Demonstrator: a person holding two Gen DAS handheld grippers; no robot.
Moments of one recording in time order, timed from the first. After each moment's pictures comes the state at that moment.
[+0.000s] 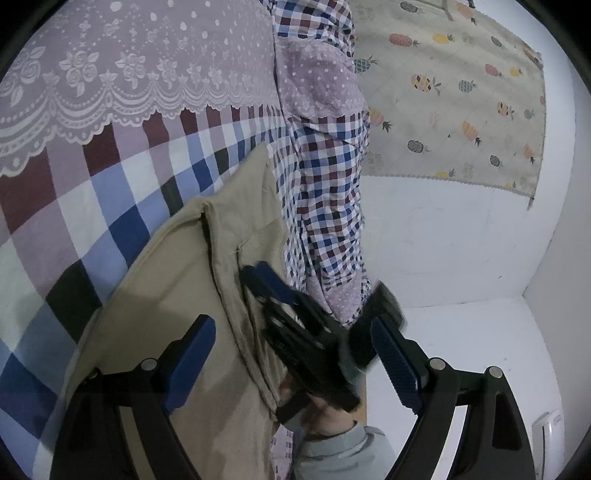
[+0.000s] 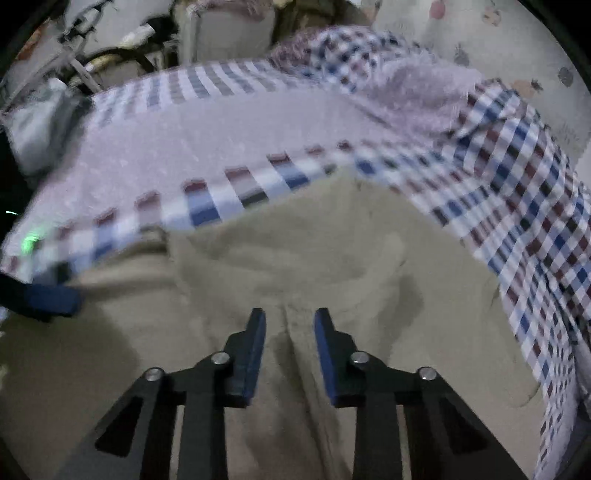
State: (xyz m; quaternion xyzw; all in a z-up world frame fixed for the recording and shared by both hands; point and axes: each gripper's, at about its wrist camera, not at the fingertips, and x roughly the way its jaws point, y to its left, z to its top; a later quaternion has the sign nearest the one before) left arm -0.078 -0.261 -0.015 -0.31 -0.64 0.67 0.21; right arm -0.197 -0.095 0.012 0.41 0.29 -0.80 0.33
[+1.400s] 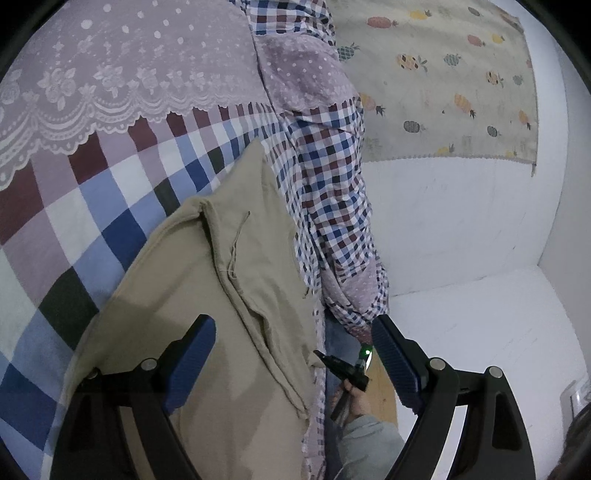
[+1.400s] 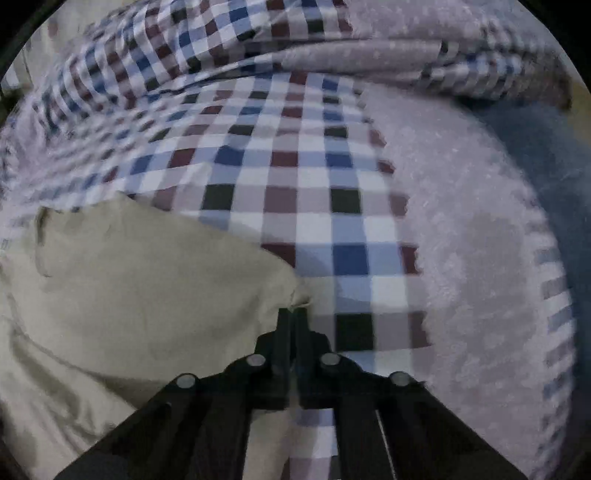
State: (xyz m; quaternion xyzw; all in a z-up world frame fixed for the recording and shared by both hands) left arm -0.077 -0.250 -0.015 -0.31 -0.60 0.70 0.22; right arm -0.290 0.355 0.042 0.52 0.00 -0.85 -0.05
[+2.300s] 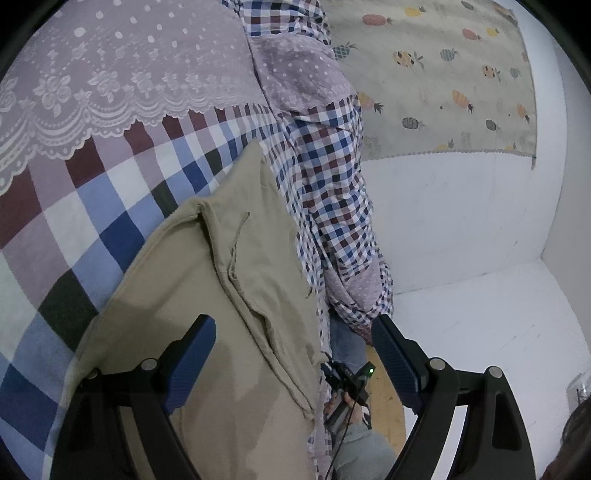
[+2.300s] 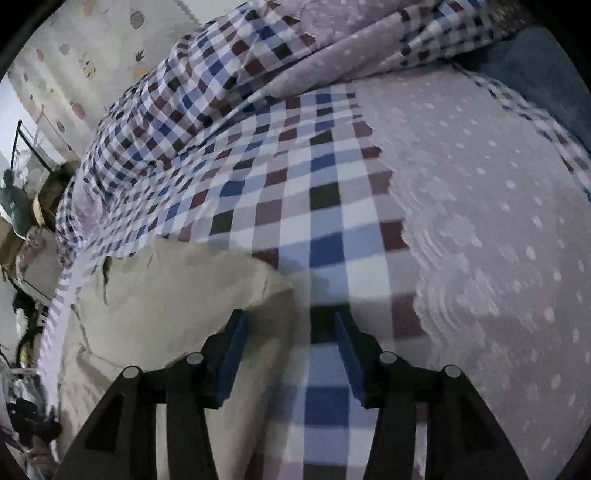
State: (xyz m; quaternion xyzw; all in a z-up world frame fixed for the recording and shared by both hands) left arm -0.076 -0.244 -0.012 -0.31 -0.58 0.72 0.22; right arm -0.266 0.442 0.012 0.45 -0.17 -0.87 0.07
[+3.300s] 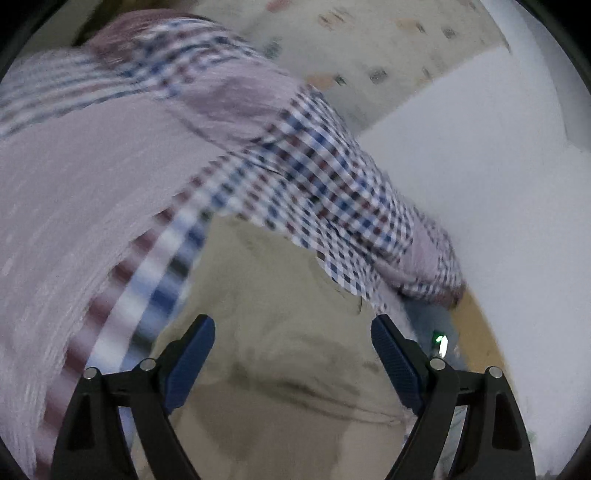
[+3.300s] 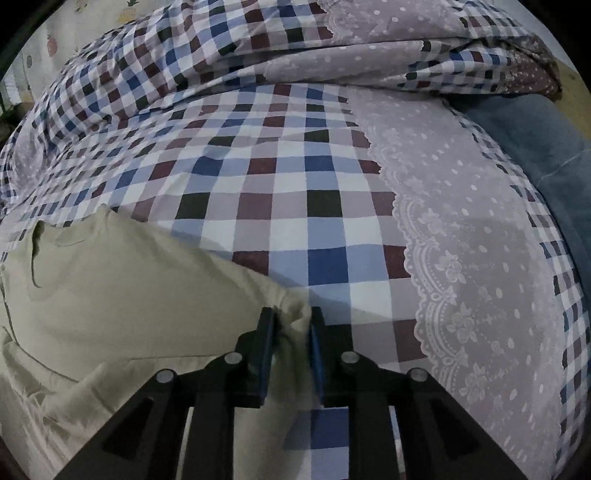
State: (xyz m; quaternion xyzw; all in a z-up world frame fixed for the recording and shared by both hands) left arm -0.156 -0.222 0.084 -0.35 -0.33 0.86 0.19; right arm -0.291 0.386 0.017 0.50 -0.03 -0.87 -0.04
